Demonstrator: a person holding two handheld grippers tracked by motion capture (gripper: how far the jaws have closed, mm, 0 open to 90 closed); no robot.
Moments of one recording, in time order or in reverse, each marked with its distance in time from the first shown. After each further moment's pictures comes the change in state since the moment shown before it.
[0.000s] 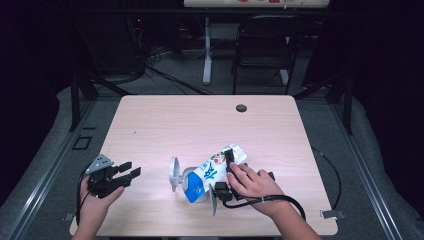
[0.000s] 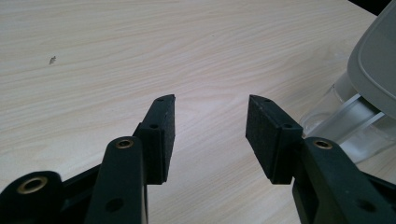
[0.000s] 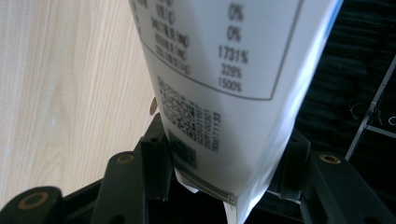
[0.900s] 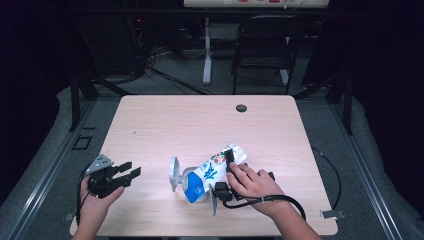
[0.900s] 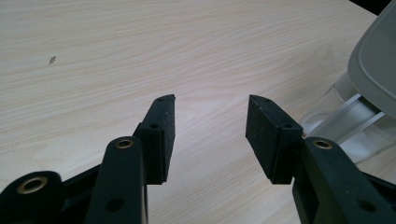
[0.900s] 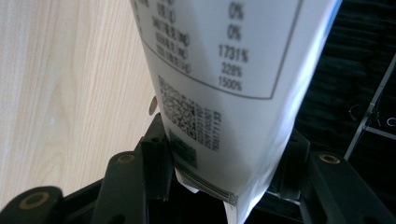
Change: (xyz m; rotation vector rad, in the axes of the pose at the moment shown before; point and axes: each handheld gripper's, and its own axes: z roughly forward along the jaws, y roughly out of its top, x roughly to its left) left arm 0.000 0.000 0.000 0.004 0.001 0.001; right arm 0.000 0.000 0.000 0.000 -0.002 -0.005
